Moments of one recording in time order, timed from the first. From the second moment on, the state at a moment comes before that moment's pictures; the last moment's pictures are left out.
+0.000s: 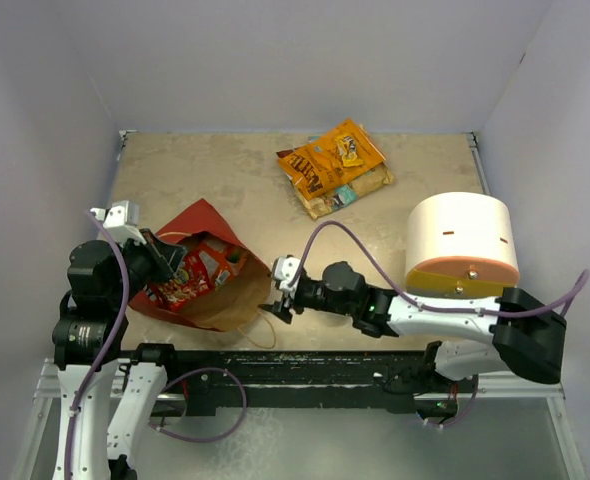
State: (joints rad) left arm -0.02 0.51 0.94 -0.77 0.31 -0.41; right arm 1.11 1.27 0.61 0.46 -0.09 -0.13
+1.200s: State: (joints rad) left arm -0.02 0.52 0.99 -0.99 0.35 -0.40; right arm 1.28 2.14 1.08 1.02 0.09 -0.43
